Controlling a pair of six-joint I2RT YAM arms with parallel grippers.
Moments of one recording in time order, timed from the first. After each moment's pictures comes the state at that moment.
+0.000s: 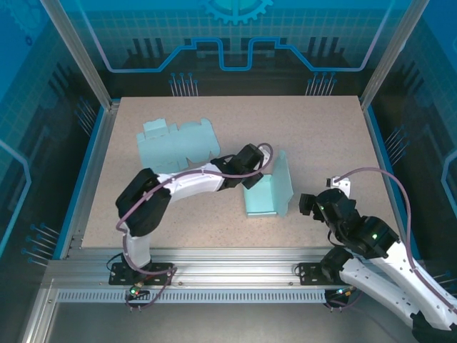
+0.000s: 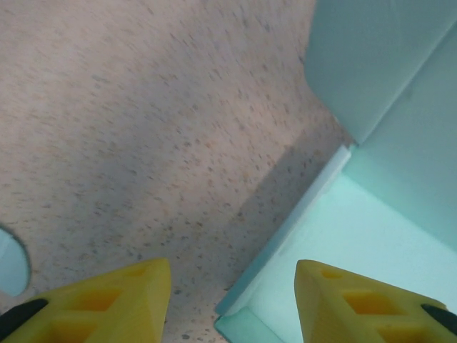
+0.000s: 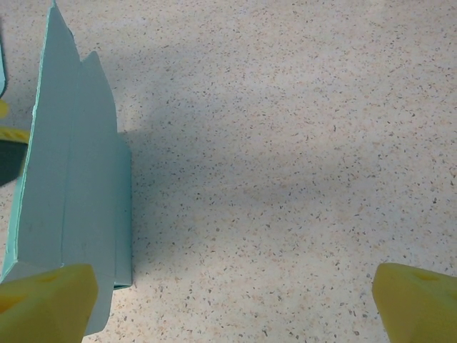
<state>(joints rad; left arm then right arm) -0.82 1.93 1.35 -0.32 -0.22 0.10 0.69 0.53 0.74 -1.06 0.53 0.67</state>
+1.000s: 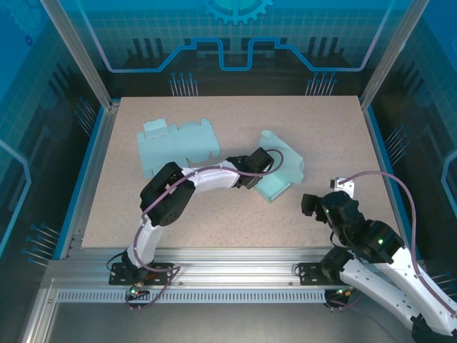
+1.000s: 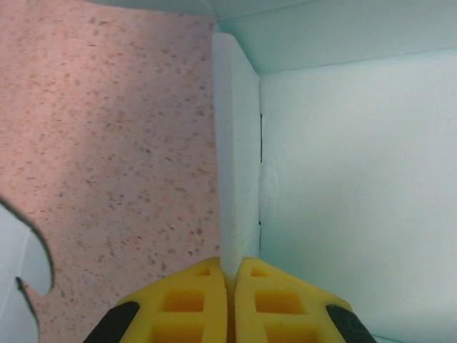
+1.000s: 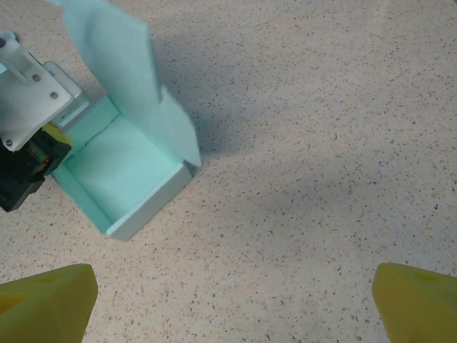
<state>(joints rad) -0.82 2.14 1.52 -0.44 -0.44 0.14 0.68 0.48 0.73 -1.06 0.53 0.66</state>
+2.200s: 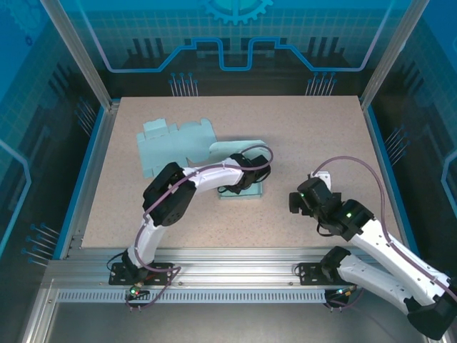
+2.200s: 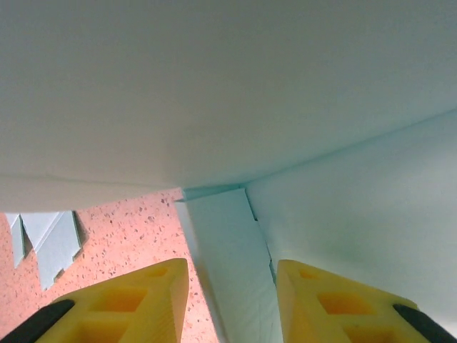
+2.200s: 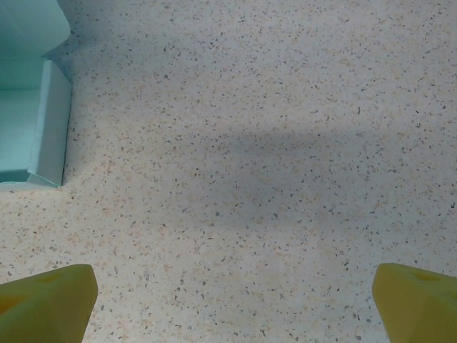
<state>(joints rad) -0.84 2.14 1.62 -1.01 -0.65 -0.47 0.66 0.77 0.73 -0.97 0.47 0.58</state>
